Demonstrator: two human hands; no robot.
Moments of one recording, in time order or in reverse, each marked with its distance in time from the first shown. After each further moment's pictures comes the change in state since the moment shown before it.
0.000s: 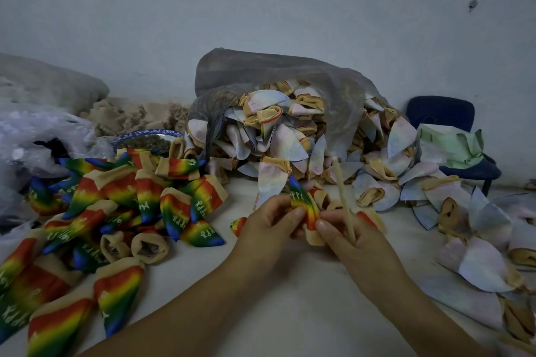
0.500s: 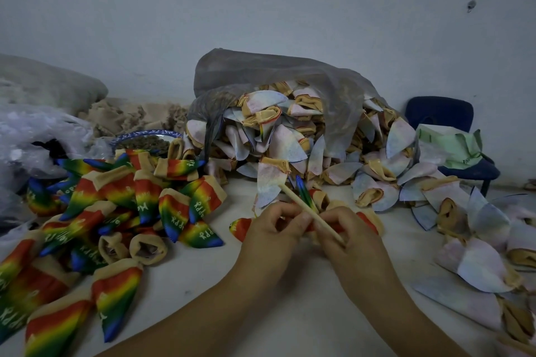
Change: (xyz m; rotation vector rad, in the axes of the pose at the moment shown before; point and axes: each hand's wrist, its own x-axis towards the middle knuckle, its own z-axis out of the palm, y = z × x) left_hand -0.007 0.001 0.013 0.080 0.098 -0.004; right_hand 0.000 0.005 0.009 -0.376 0.121 -0.118
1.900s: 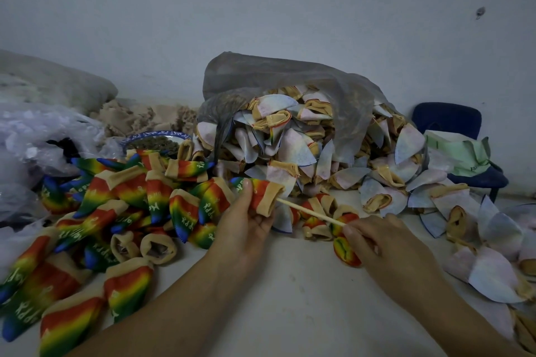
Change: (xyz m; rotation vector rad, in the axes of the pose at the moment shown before) left_hand 0.028 0.002 -0.041 -0.899 0.225 -0.292; right_hand 0.011 0.028 -0.033 -0.566 -0.138 -0.094
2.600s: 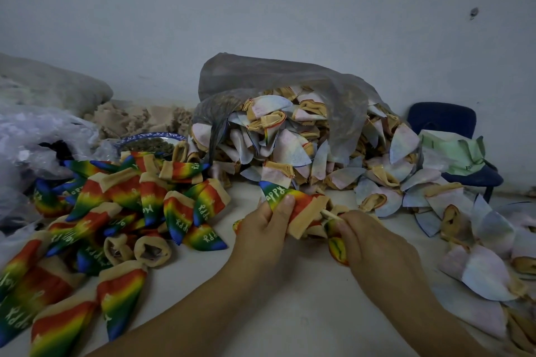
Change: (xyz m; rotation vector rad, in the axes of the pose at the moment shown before) left_hand -0.019 -0.026 0.008 0.939 -0.131 0.354; right_hand -0.004 -0.027 0.001 -0.072 0.076 0.038
